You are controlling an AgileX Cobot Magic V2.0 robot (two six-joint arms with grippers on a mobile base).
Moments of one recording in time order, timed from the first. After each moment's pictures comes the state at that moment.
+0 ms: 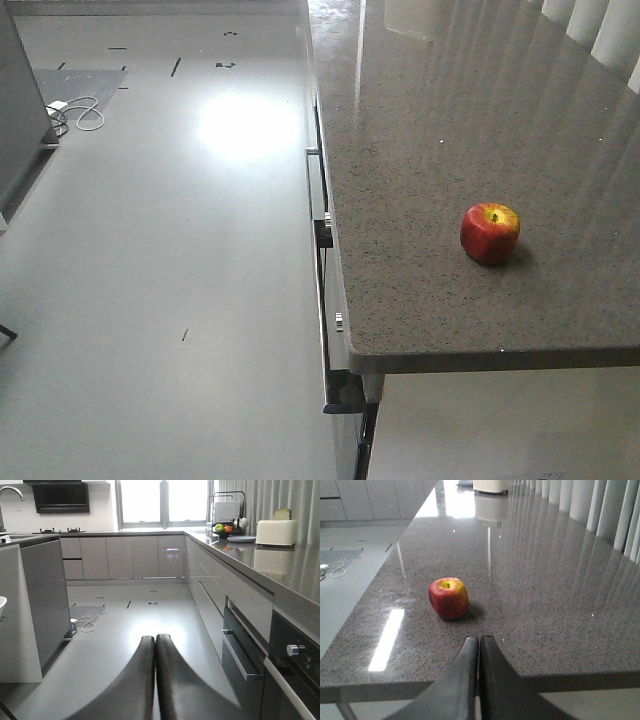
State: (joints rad) left arm 0.09 -0.01 0.02 0.03 0.03 -0.09; right arm 0.01 0.24 -0.42 -0.04 0.52 0.08
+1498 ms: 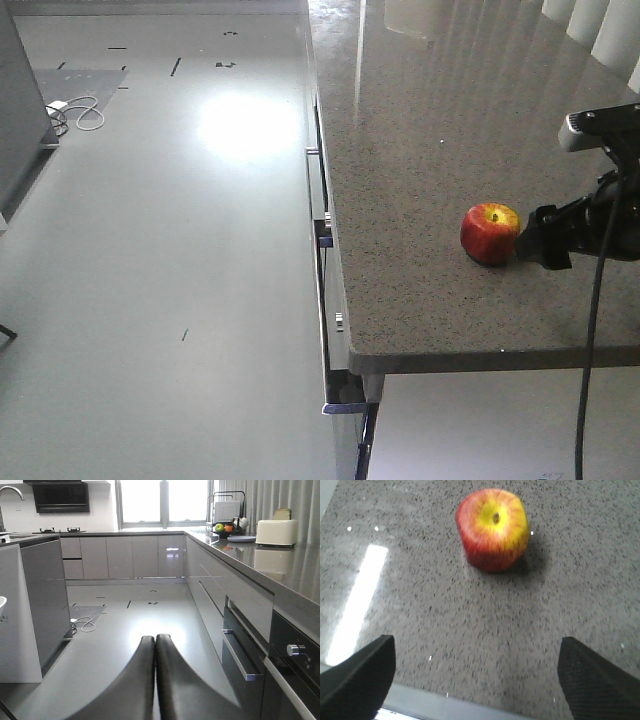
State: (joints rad) left arm 0.09 -0.01 0.02 0.03 0.03 -0.09; right arm 0.01 1.41 -1.13 0.20 0.80 -0.33
